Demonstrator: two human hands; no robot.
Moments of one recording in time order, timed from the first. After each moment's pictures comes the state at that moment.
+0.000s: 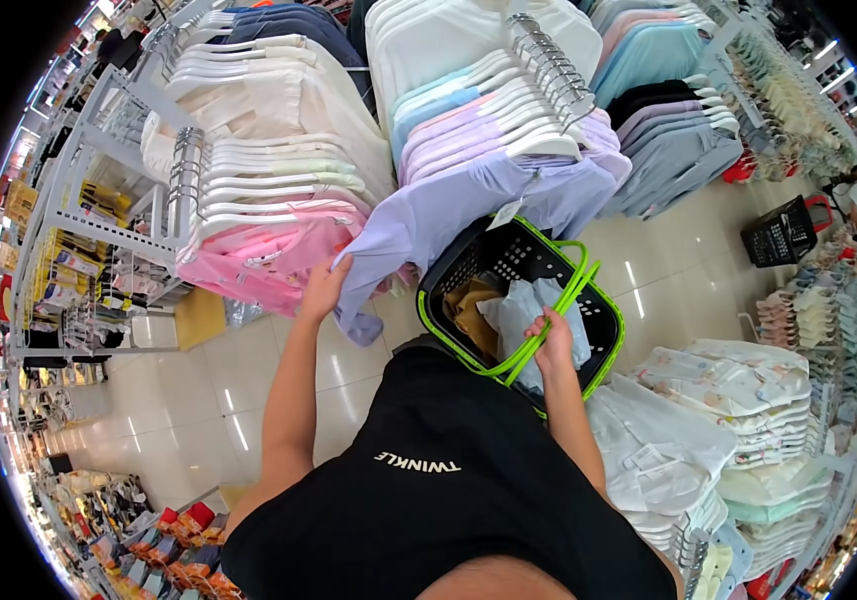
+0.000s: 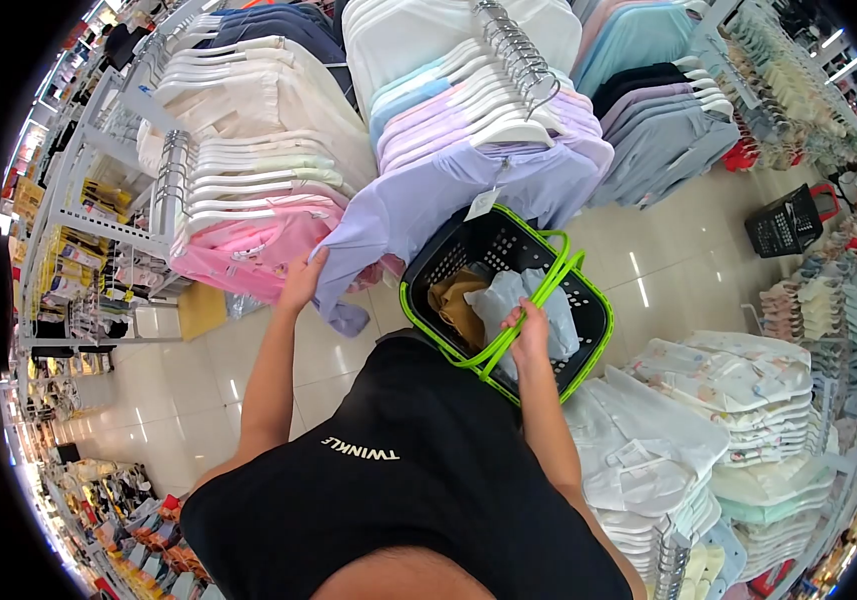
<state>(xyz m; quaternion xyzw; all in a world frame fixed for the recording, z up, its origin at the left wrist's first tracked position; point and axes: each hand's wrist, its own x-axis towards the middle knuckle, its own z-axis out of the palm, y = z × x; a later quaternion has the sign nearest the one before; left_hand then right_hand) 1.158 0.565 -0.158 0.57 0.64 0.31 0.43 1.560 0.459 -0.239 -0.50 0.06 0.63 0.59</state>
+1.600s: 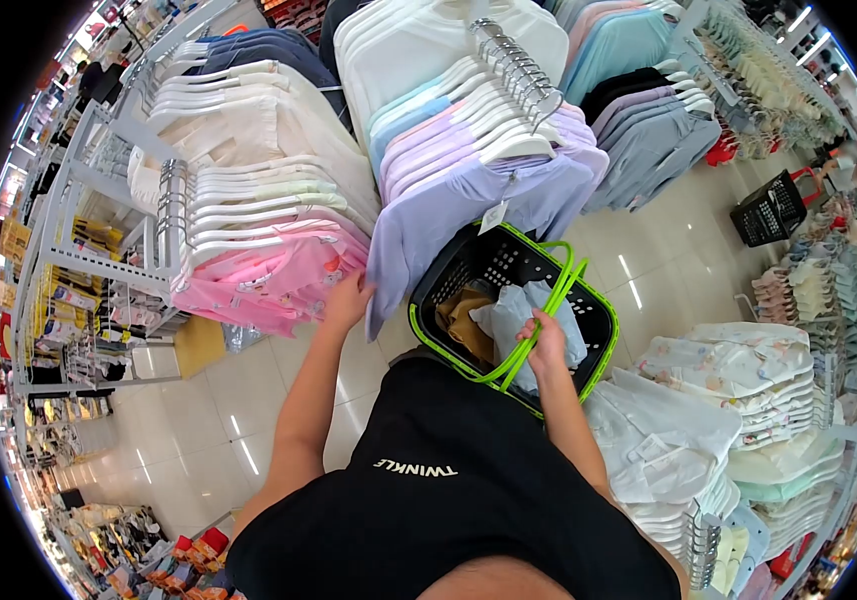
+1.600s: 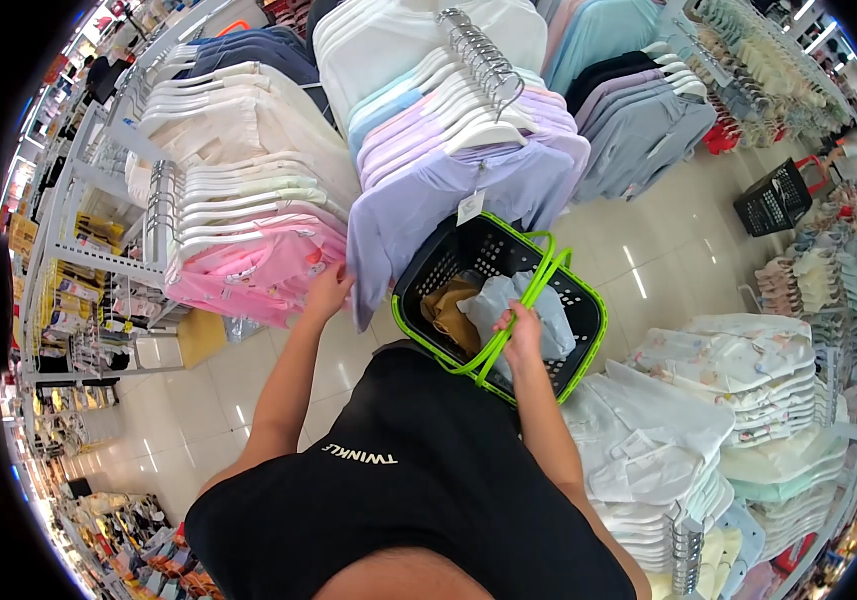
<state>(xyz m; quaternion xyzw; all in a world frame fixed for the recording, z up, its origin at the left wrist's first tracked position) 1.194 0.577 -0.213 0.70 0.65 0.14 0.26 1.561 0.454 -0.238 -0.50 0.07 0.62 0.60</state>
